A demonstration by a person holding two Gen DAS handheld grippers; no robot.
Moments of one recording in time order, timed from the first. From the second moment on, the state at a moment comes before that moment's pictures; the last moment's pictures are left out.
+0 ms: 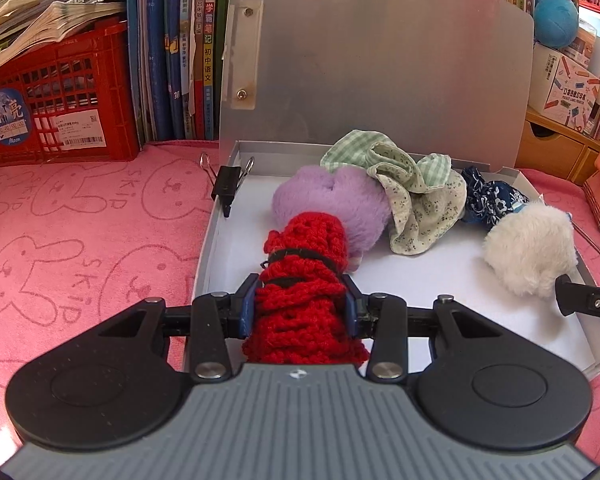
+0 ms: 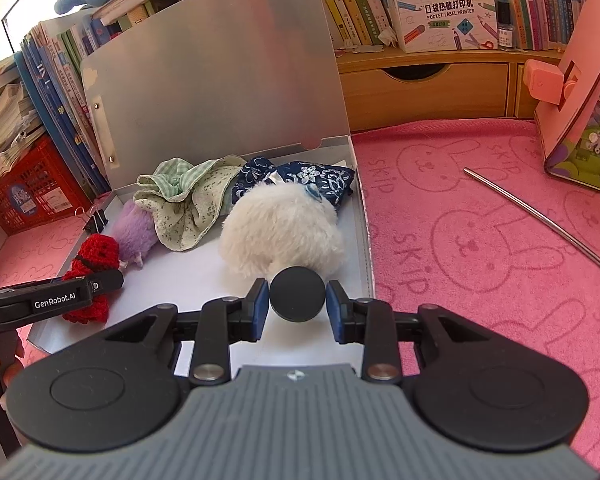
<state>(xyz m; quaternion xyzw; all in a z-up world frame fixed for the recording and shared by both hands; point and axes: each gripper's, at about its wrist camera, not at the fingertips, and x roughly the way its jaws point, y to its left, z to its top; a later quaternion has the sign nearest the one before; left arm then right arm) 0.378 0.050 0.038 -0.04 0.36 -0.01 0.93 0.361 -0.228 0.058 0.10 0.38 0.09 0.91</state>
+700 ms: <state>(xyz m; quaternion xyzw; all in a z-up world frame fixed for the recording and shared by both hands) 0.368 0.042 0.051 -0.02 0.31 -0.01 0.95 0.360 -0.238 0.058 0.13 0.36 0.09 0.92</state>
